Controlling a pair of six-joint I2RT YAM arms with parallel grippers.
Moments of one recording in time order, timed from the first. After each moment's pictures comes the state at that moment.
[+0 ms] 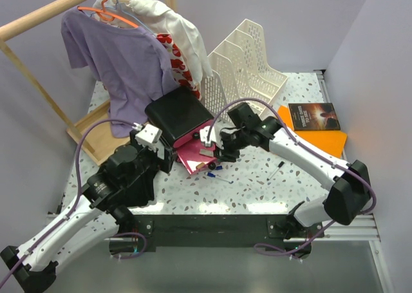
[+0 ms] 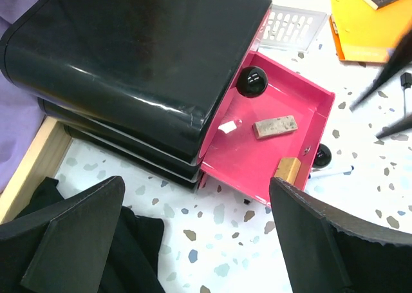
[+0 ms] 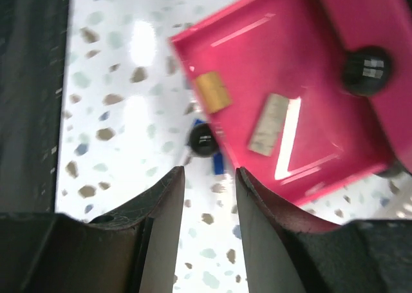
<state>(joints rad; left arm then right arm) -0.70 0.59 0.63 -0.36 -0.19 -0.12 0.72 1.44 1.22 -0.75 -0.57 -0.80</state>
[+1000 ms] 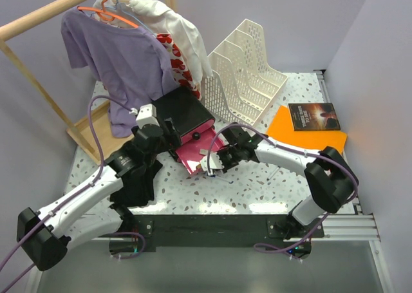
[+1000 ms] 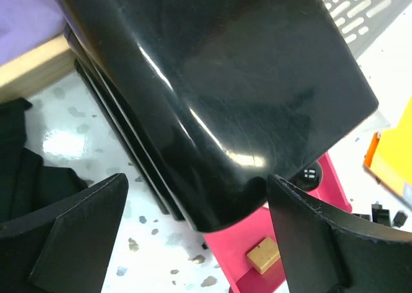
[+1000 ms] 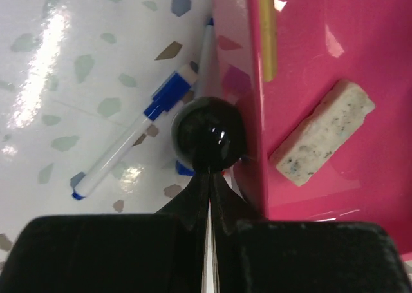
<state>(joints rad) -0.68 0.97 0.78 -0.35 -0.49 -0.69 0.74 1.57 0.94 -0.45 -0.43 -1.26</state>
